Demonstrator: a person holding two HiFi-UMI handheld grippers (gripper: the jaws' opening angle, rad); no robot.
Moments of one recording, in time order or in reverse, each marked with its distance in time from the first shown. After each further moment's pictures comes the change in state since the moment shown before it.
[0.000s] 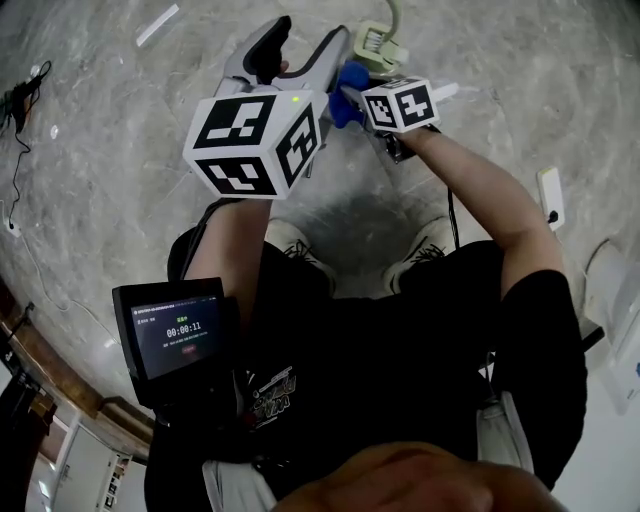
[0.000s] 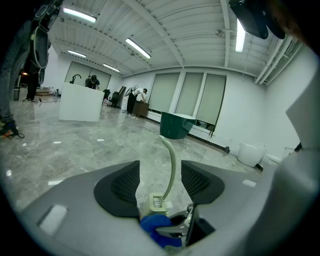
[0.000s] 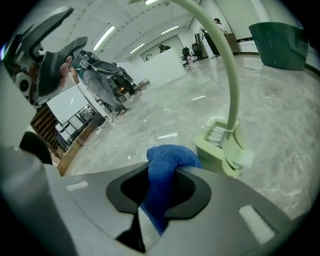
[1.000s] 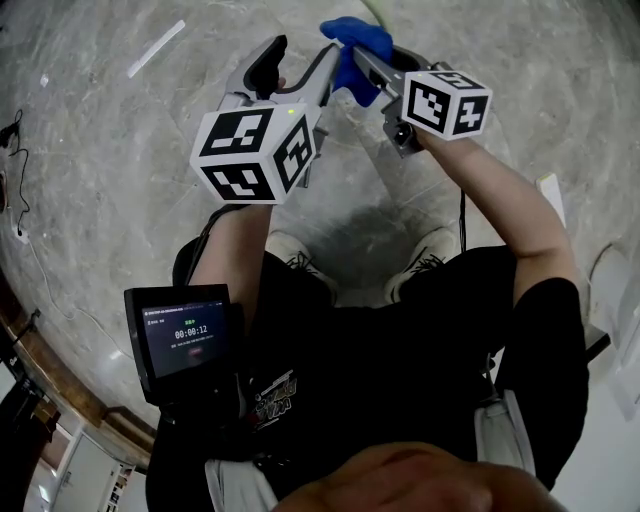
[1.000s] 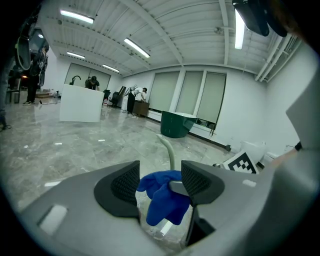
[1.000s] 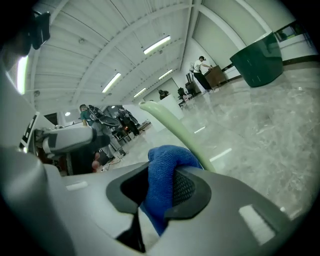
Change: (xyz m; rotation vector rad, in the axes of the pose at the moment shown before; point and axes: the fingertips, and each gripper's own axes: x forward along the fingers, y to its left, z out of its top) left arm -0.001 0.011 -0.008 0.005 0.021 0.015; right arm -0.100 0.023 0.131 0.085 -0.466 0.073
